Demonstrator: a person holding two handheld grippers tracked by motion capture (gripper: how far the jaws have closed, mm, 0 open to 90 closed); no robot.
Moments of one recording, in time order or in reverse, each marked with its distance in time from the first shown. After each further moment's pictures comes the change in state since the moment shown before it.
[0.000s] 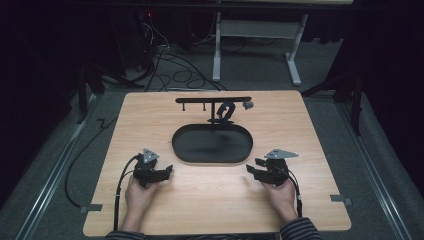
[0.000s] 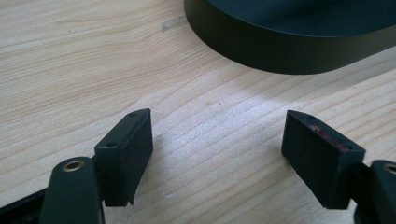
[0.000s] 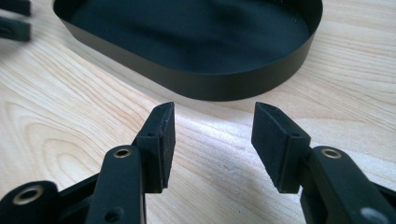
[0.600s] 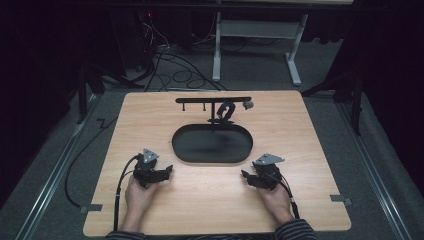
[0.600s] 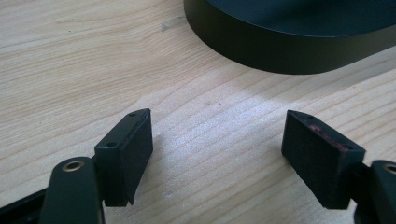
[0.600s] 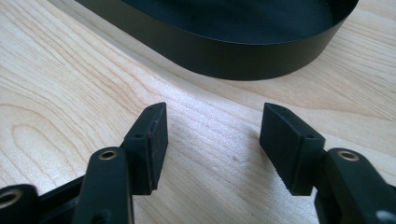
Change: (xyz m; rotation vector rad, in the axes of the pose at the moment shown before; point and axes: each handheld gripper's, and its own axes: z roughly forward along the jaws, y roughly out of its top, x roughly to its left) left arm 0.000 0.000 0.000 -0.002 -0.001 0.001; right arm 0.015 -0.009 0.019 0.066 -0.078 -0.130
